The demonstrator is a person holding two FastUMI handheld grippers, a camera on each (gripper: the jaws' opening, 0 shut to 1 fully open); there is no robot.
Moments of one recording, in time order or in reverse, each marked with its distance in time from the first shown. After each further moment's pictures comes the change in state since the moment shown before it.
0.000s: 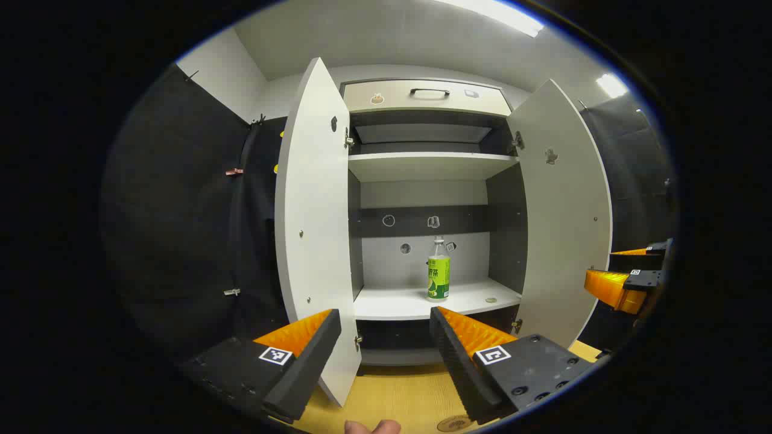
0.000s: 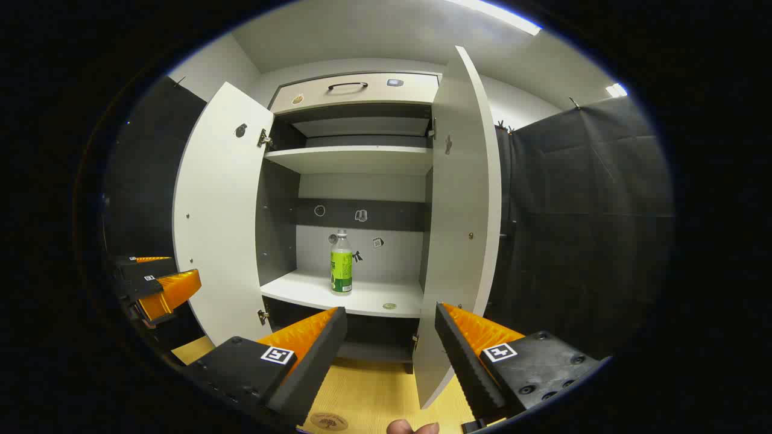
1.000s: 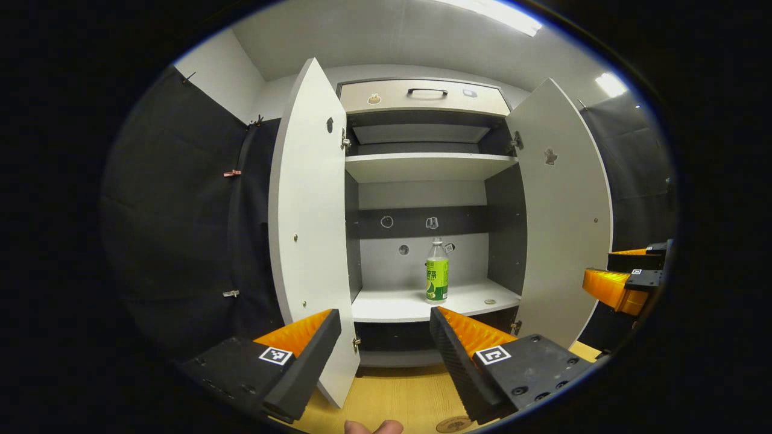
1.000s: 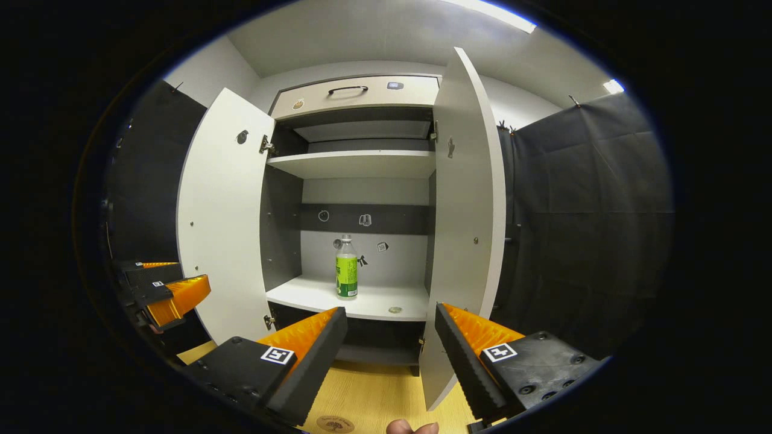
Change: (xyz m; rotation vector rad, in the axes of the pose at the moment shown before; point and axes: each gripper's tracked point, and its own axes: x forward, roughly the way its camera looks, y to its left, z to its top) left arm 0.006 -0.006 0.003 -0.004 -0.006 -0.007; right arm 0.003 0.004 0.006 0.022 -0.014 0.018
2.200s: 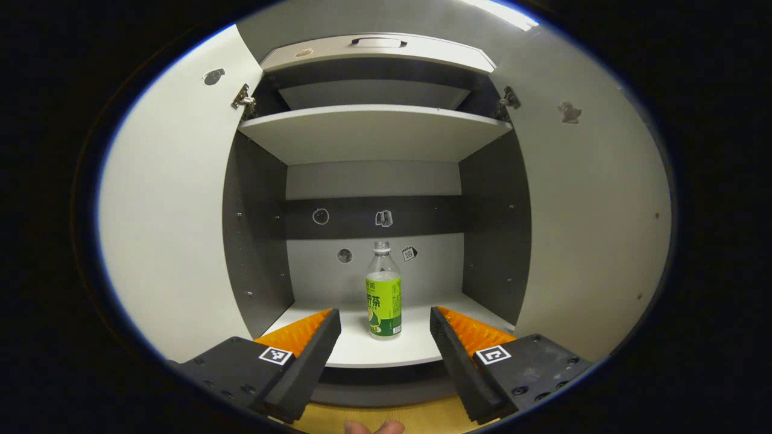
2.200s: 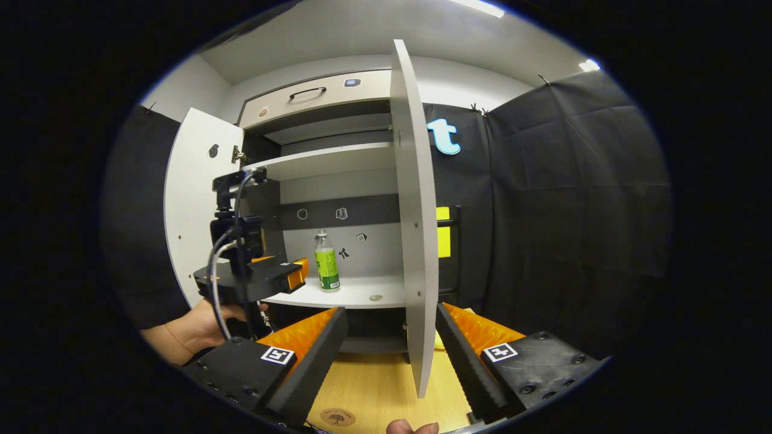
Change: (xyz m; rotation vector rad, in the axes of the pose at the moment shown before) left arm 0.225 -0.121 -0.011 -0.008 0.025 -0.153; right arm -0.027 -0.062 -0.006 0.109 0.054 -0.077
